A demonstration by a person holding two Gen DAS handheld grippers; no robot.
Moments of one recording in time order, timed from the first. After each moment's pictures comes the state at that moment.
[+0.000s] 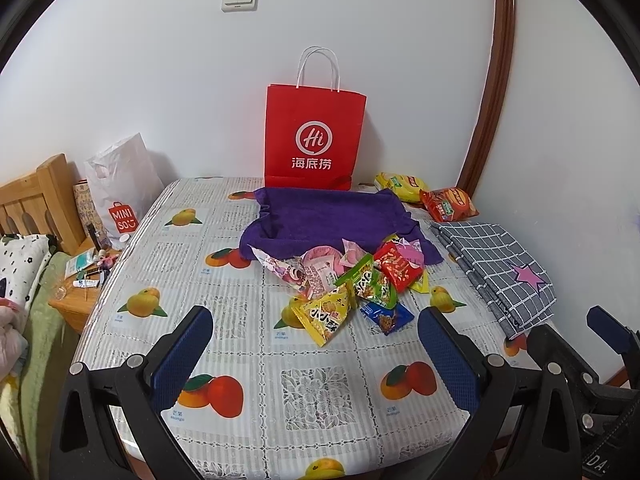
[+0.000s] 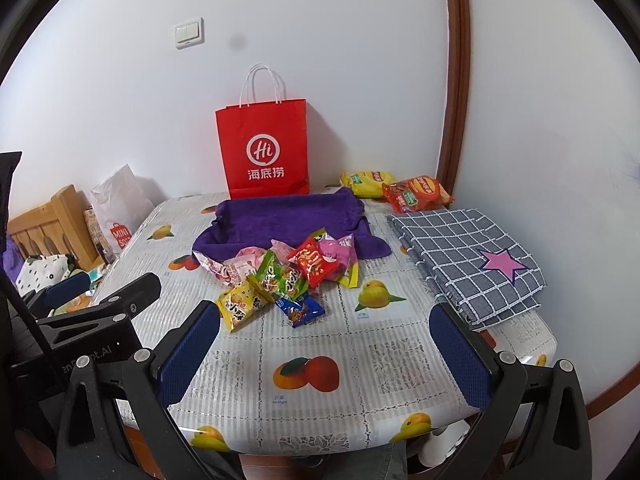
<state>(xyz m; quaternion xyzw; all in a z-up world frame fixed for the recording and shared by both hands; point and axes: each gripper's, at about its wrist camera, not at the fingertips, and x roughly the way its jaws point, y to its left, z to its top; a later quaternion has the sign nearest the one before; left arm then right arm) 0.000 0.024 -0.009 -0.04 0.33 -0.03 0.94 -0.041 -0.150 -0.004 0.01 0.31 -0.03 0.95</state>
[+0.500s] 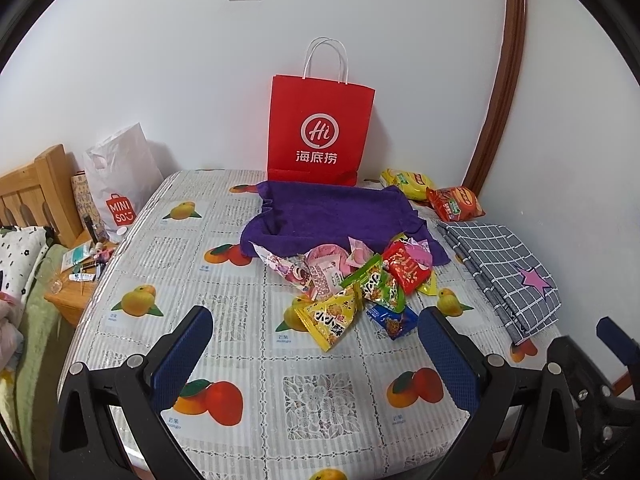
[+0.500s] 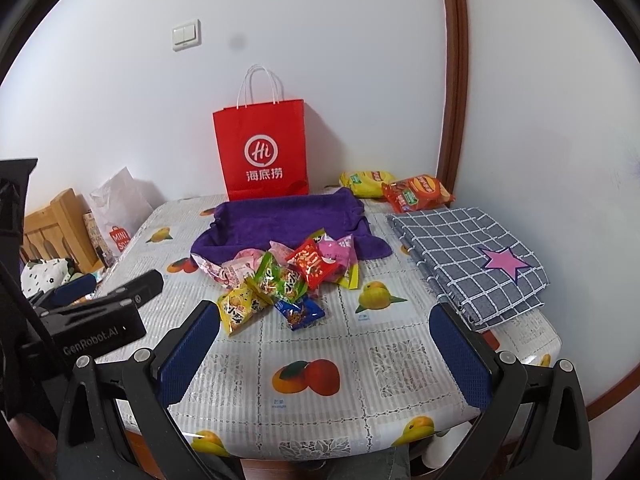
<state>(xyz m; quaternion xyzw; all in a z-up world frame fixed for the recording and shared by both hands) 0.017 0.032 -0.022 -0.06 0.34 -0.02 0.94 -0.032 -0.153 -0.012 0.02 0.31 -0.03 0.95</state>
